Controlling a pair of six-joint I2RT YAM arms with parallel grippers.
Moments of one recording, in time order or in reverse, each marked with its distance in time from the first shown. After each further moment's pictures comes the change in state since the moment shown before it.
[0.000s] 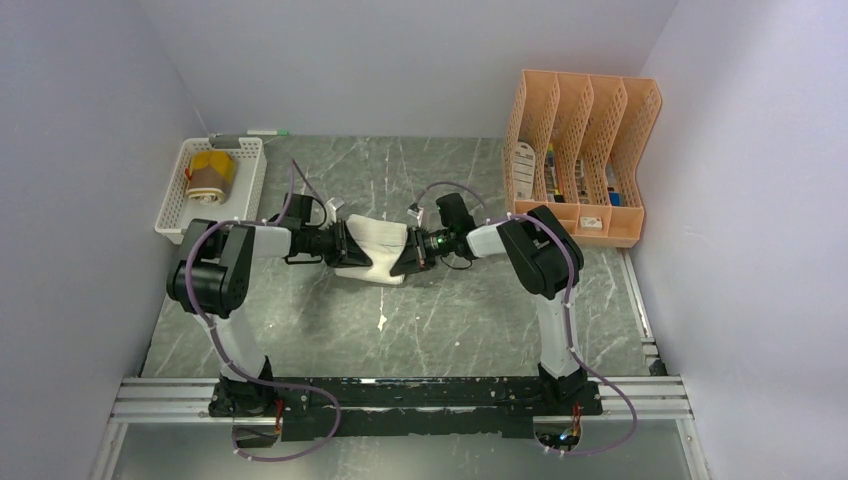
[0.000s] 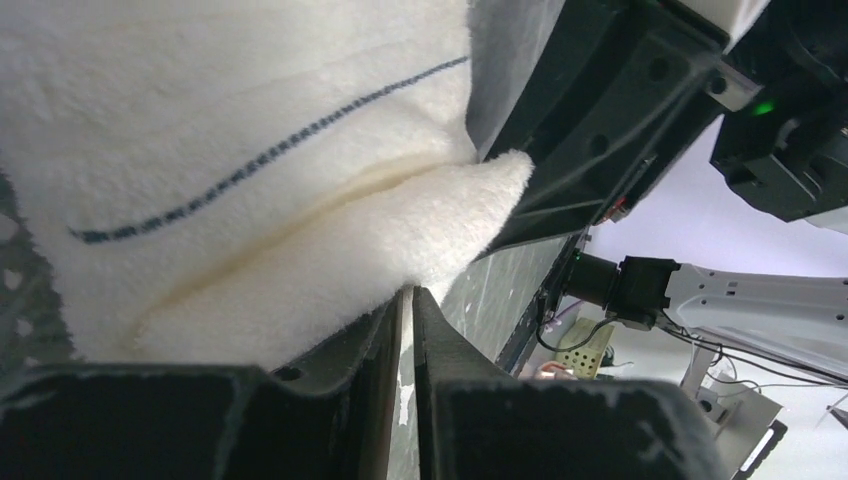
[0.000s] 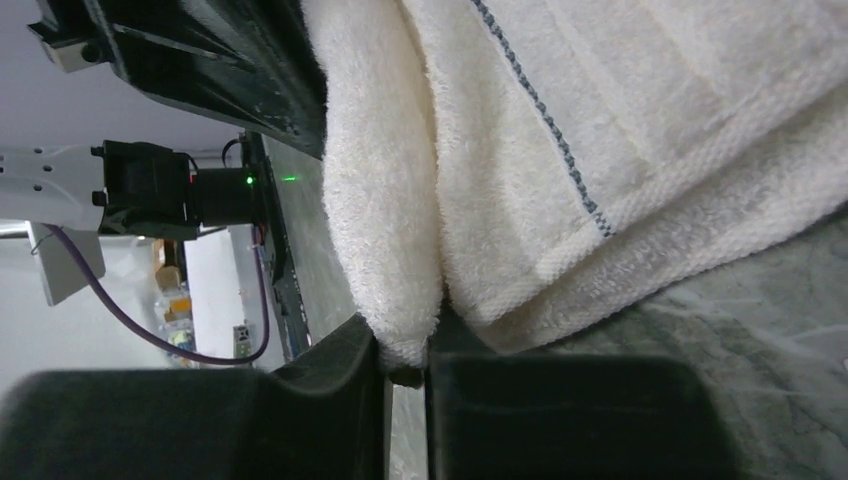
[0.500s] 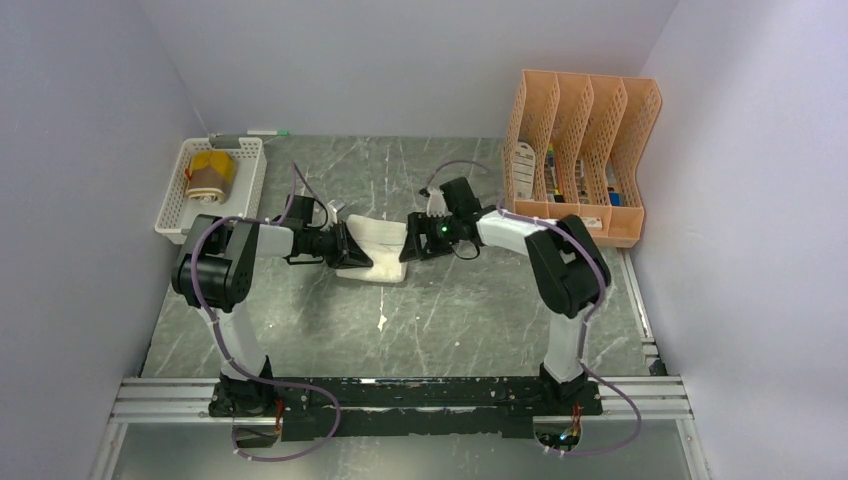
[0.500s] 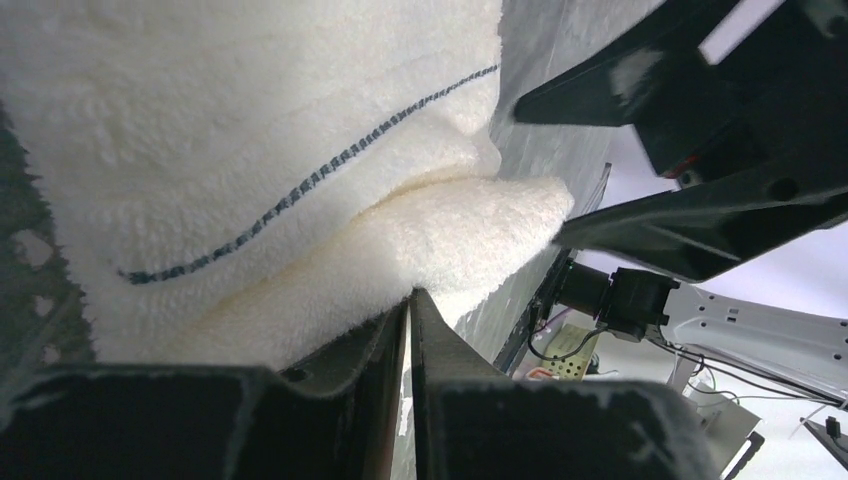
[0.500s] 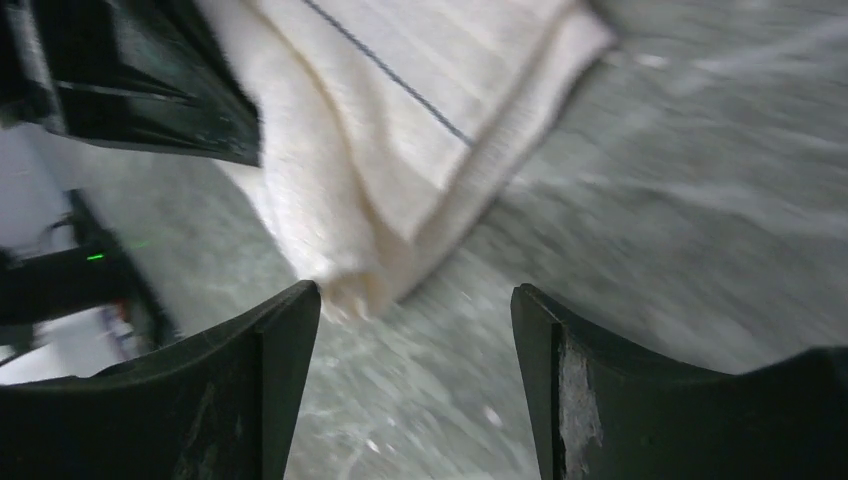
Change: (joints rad) left arm 0.000 0.068 0.006 0.044 -0.012 -0.050; right arm 0.001 -0.176 0.074 -0.387 0.356 -0.170
